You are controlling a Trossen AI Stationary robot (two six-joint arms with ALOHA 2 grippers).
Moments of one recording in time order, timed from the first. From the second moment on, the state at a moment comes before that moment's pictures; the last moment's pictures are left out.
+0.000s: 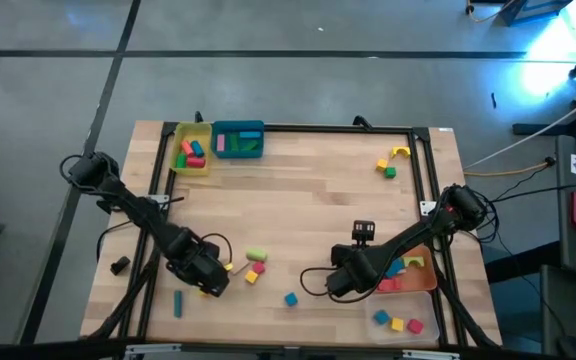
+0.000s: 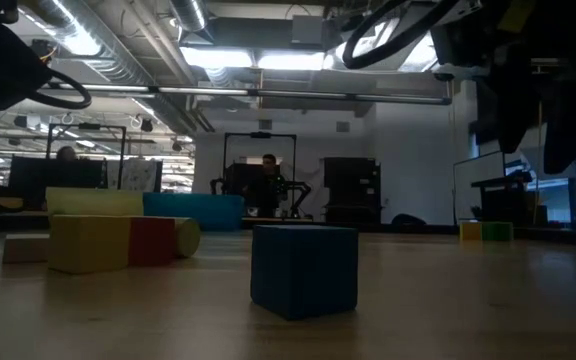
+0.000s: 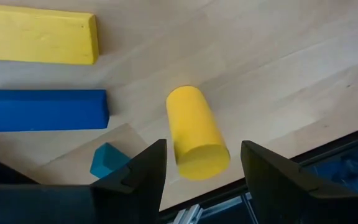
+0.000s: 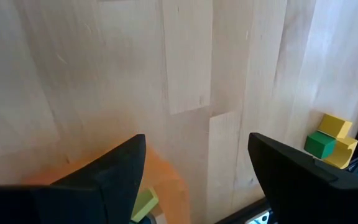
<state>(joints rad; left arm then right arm) -0.63 1.46 0.87 -0.71 0.23 -1.76 0.54 1.89 1.45 -1.40 0.31 0.64</state>
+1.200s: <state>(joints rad) -0.70 1.46 0.87 -0.71 0.14 -1.82 0.54 1.89 1.45 -1.36 0.31 0.64</state>
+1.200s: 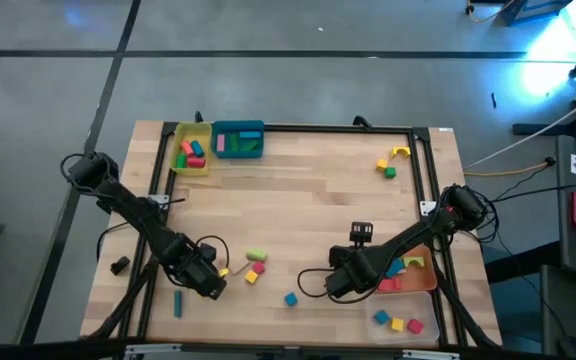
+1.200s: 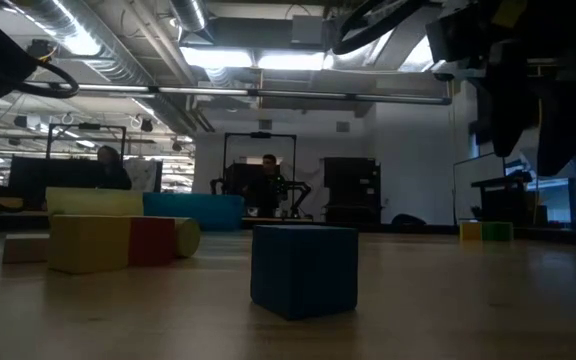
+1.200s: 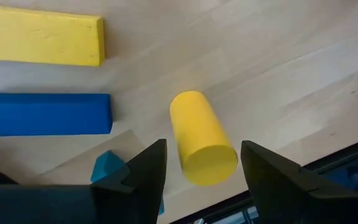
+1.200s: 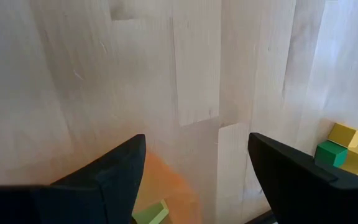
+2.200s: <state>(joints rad) -0.69 1.59 0.87 -0.57 0.15 -1.69 0.54 1.89 1.45 -1.29 0.31 0.59</state>
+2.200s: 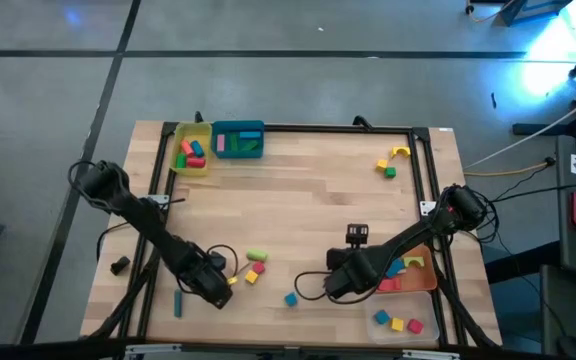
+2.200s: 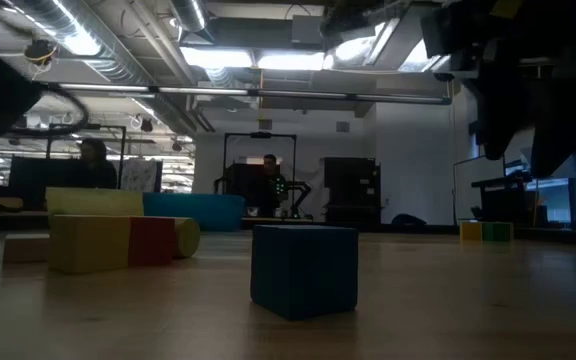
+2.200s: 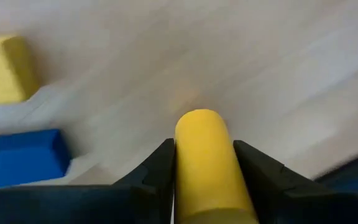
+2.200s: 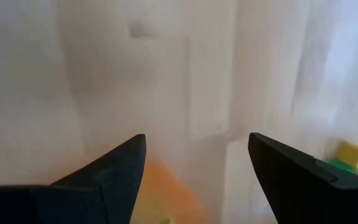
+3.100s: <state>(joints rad) 0.30 1.00 0.87 -0.97 -0.70 -0.74 0.54 1.89 1.45 -0.86 0.30 0.17</state>
